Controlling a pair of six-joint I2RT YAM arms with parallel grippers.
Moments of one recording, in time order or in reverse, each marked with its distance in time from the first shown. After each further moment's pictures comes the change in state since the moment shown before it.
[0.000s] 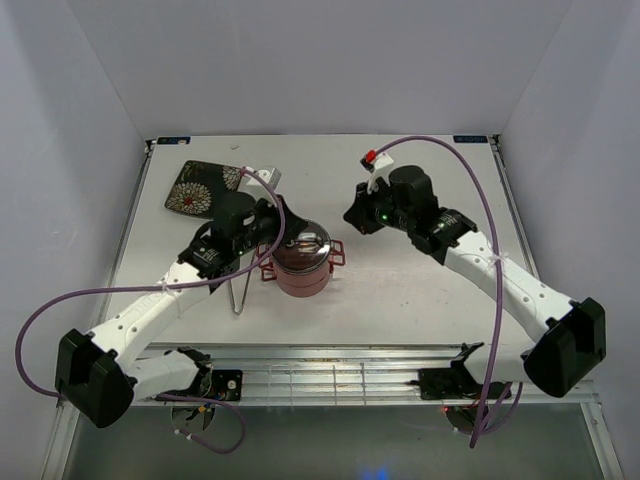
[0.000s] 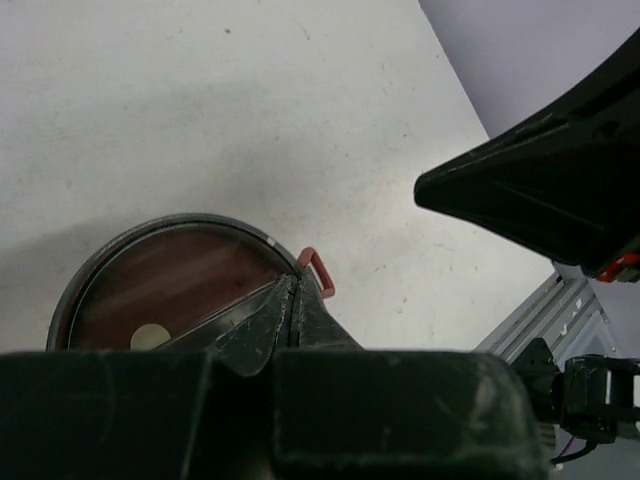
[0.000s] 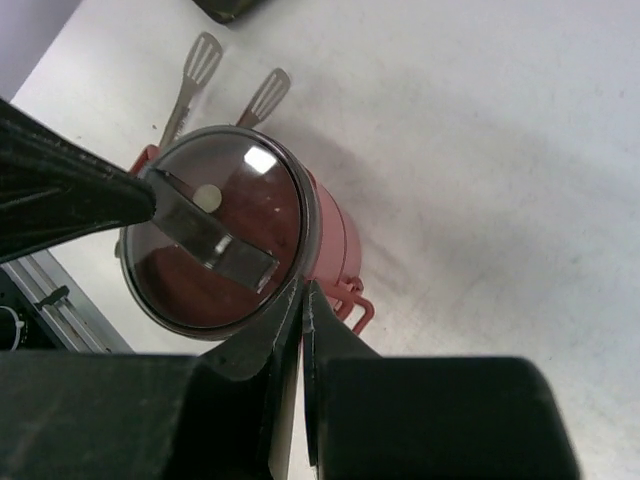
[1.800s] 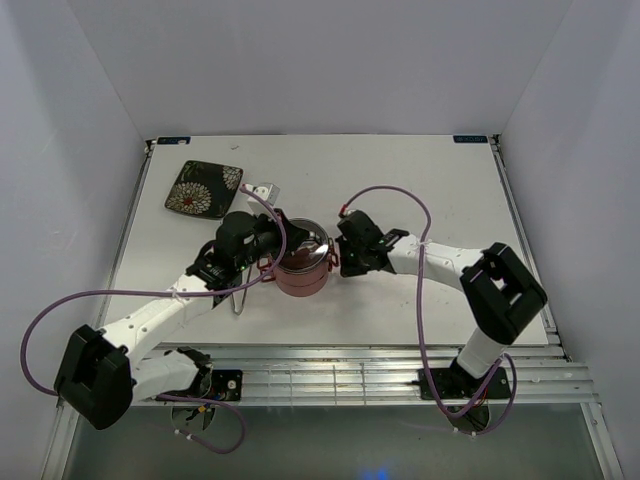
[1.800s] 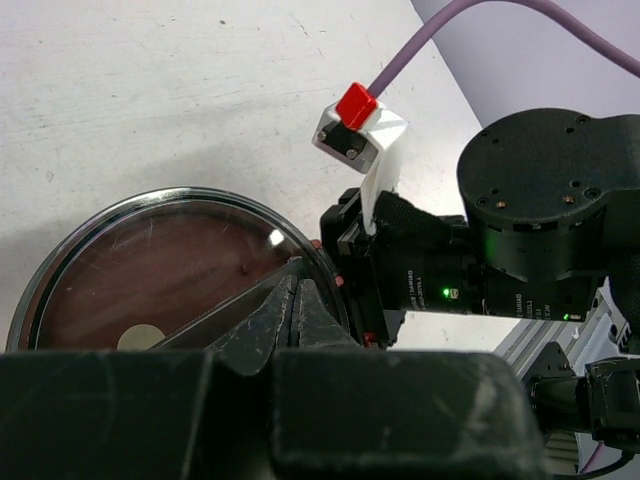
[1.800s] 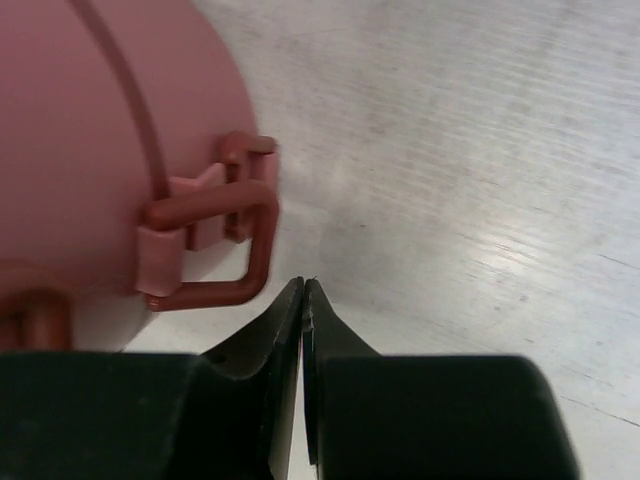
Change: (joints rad) left arm -0.001 -0.011 -0.238 0.283 0.007 -0.020; right arm 0.132 0.377 -0.142 -0.033 0.232 0.310
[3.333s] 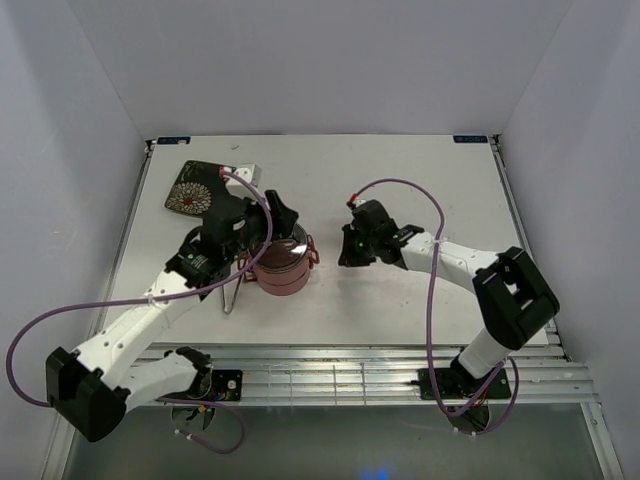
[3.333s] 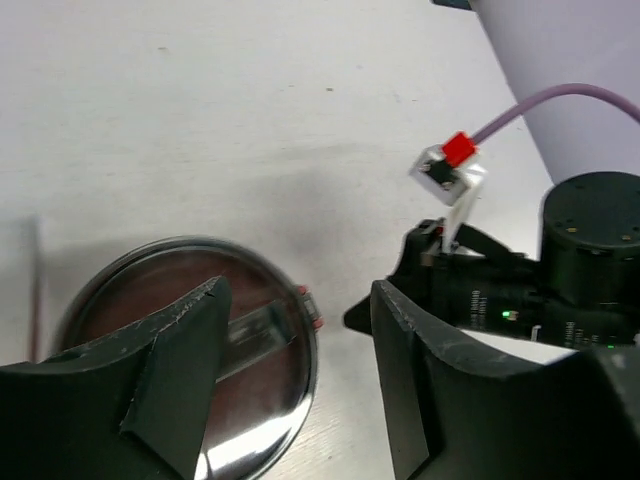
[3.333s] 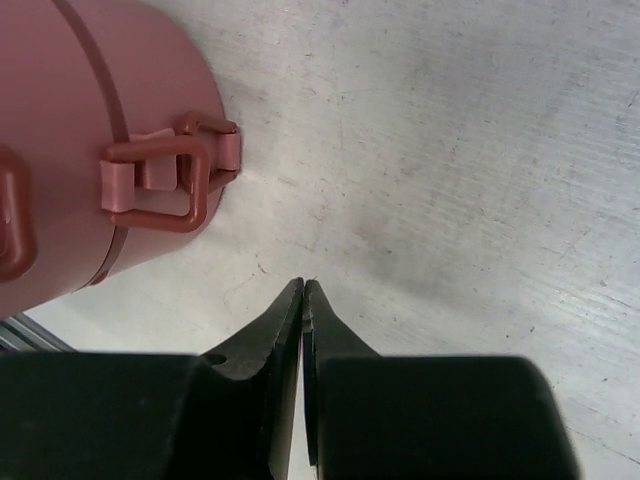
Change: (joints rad) left arm -0.007 -0.062 0.221 -0.324 -0.242 0.033; right arm -0.085 -0.058 -0.033 0.093 -0.148 0.001
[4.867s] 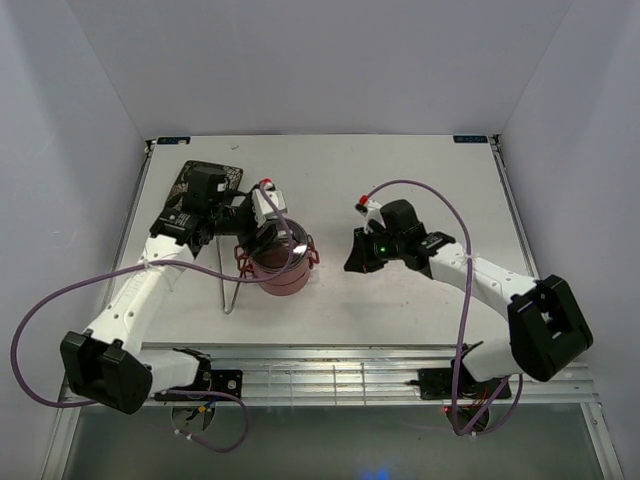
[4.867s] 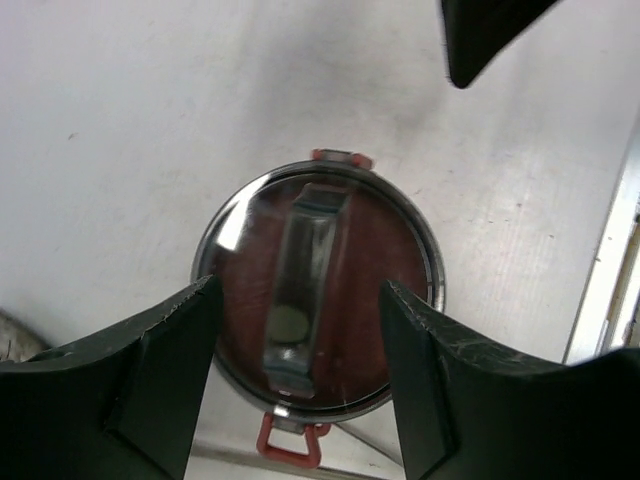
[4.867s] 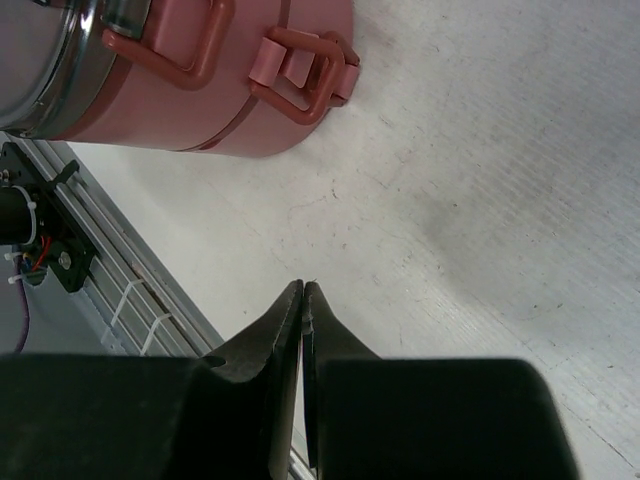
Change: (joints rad) left arm 0.280 0.158 0.267 -0.537 0.741 1.203; right arm -0.090 -0.218 -0.123 0.019 -0.319 -0.199
